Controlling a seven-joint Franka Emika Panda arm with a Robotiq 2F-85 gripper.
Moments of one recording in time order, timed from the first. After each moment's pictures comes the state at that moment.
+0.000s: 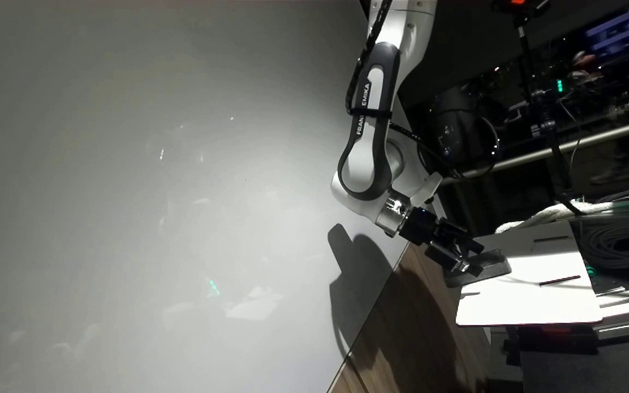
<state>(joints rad) 0.03 0.45 0.07 -2.13 0.05 1.85 -0.02</state>
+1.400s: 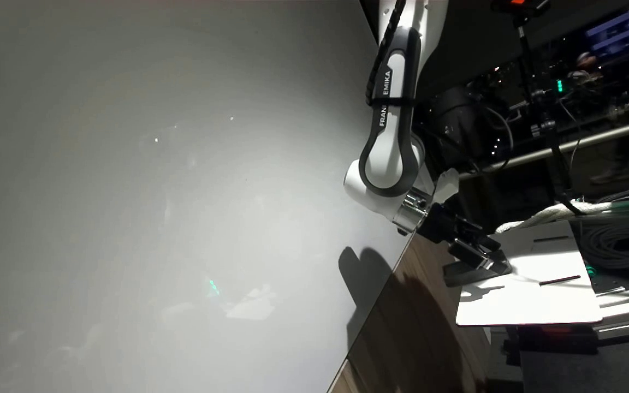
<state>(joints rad) 0.06 0.37 0.06 -2.29 0.00 1.95 -0.05</state>
